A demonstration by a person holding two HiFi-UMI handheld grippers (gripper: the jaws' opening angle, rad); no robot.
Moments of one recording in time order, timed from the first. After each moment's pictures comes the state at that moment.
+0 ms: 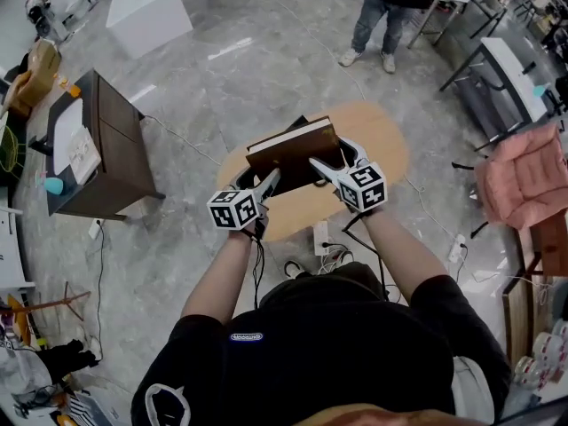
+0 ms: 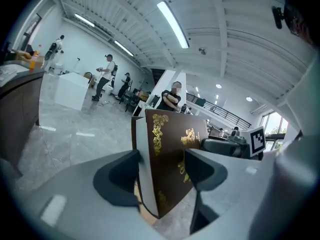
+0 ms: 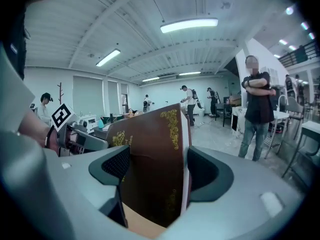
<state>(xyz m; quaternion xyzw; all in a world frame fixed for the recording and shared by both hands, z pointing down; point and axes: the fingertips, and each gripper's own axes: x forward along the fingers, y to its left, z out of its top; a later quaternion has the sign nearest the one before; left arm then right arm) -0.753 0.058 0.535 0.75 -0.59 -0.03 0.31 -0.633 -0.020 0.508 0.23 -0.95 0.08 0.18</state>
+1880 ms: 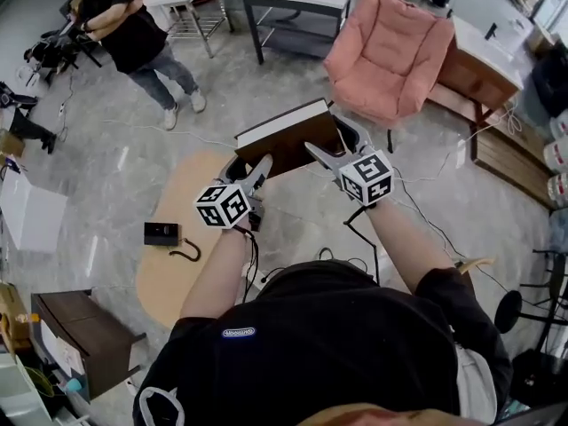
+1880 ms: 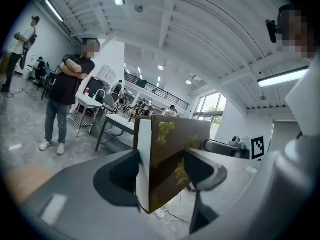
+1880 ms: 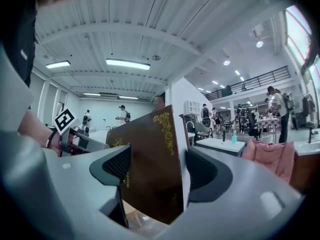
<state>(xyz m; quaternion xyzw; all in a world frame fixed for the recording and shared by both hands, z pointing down) -0.080 -0.120 0.426 0.93 -0.27 0.02 0.23 0.061 -0.083 0.392 0.57 -0.82 0.03 0.06</state>
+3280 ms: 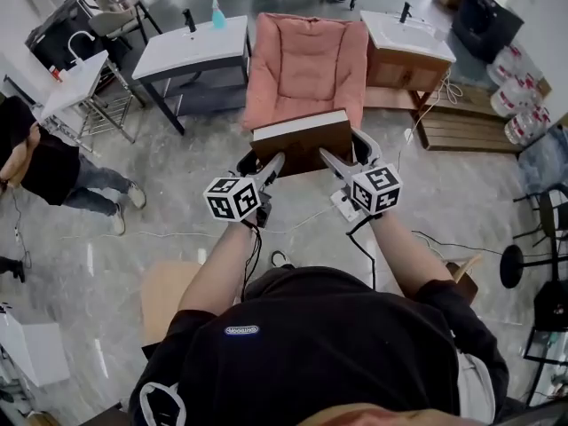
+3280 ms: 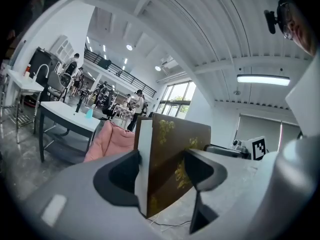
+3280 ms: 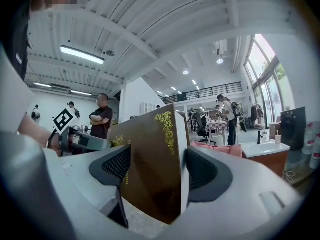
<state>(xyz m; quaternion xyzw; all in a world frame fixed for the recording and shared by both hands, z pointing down) 0.296 -0.275 0.403 0.98 -0.03 0.06 0.21 0.400 -0.167 0.384 0.77 -0.64 0.06 0.03</state>
